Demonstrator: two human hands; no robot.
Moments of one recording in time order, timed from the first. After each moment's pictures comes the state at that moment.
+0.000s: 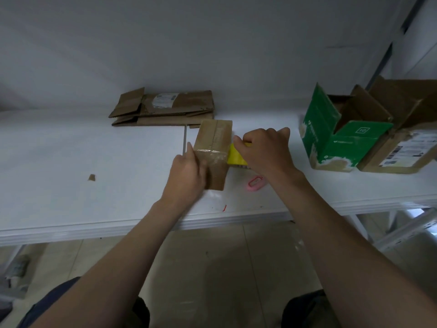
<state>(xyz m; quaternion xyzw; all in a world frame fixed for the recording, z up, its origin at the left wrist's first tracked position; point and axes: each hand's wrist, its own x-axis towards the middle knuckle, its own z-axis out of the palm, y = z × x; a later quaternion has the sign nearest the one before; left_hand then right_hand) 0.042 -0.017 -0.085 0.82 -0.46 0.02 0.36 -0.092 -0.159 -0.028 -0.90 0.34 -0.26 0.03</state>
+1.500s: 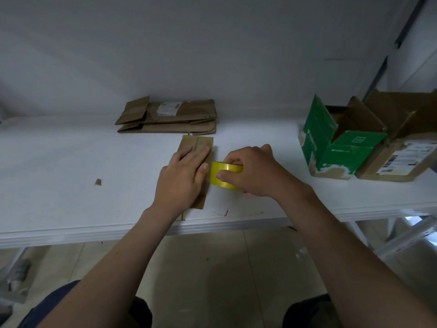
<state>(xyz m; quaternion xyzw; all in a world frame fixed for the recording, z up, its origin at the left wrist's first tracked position) 0.047 0.007 -0.067 0.81 -0.51 0.09 0.28 -0.116 -0.117 0.004 -0.94 0.23 -0.13 0.20</state>
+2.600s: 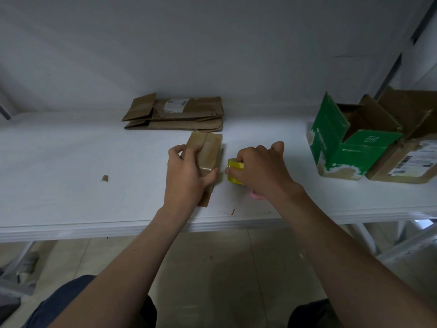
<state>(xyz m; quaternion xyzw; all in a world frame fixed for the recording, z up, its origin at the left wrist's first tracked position) 0.037 0.005 -0.070 0.82 -0.40 0.07 0.40 -0.094 -0.124 -0.021 -0.94 0.28 -0.16 0.04</state>
